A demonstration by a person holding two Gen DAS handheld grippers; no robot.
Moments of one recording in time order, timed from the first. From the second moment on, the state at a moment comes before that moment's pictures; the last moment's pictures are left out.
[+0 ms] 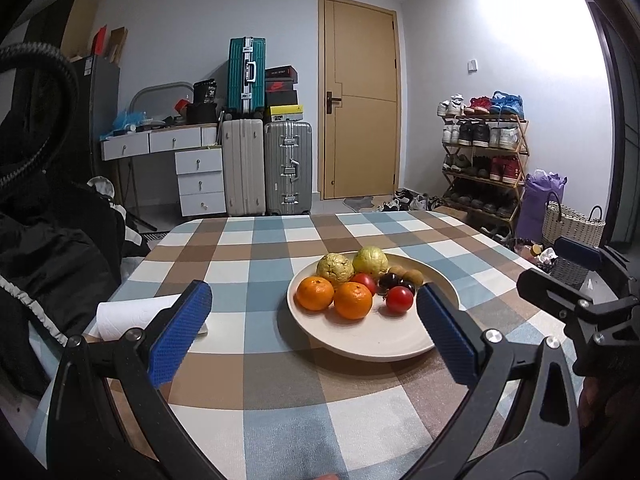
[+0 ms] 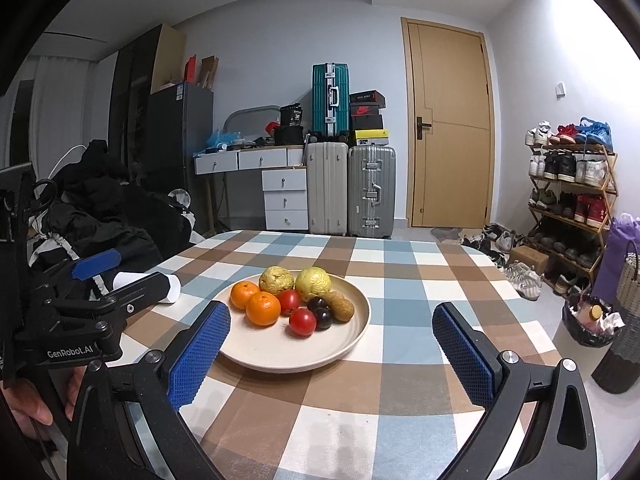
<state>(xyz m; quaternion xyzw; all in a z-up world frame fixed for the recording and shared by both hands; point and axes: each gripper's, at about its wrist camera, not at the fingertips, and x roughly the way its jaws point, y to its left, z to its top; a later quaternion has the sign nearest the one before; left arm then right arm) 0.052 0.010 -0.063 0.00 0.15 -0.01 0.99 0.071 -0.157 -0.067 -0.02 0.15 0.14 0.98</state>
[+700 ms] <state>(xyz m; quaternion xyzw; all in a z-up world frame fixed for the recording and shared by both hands) 0.049 0.009 -0.062 0.00 0.15 -0.01 0.99 0.071 -0.157 -0.068 -0.02 0.15 0.14 0.98</state>
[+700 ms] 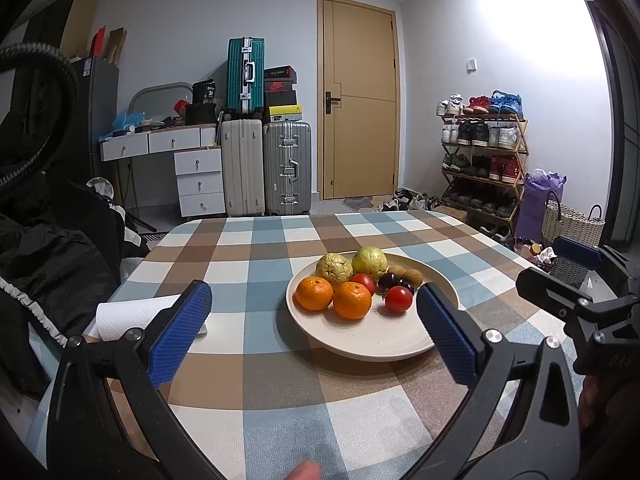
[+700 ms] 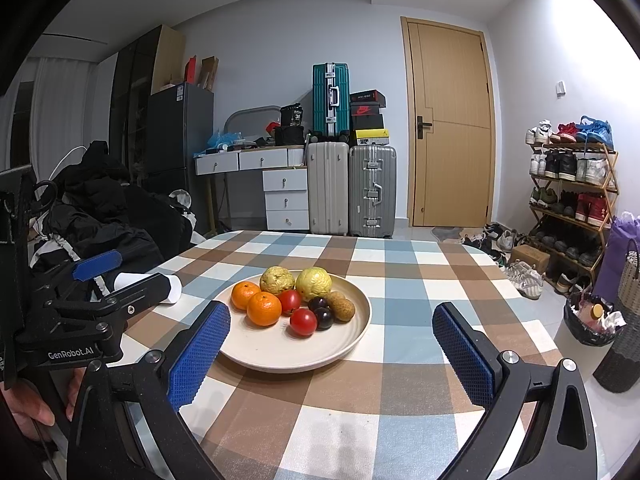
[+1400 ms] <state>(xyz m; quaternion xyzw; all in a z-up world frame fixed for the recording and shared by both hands) 0.049 0.008 -0.063 0.00 0.15 -0.01 0.99 0.070 -0.157 -0.068 -0.01 0.15 0.14 0.98</state>
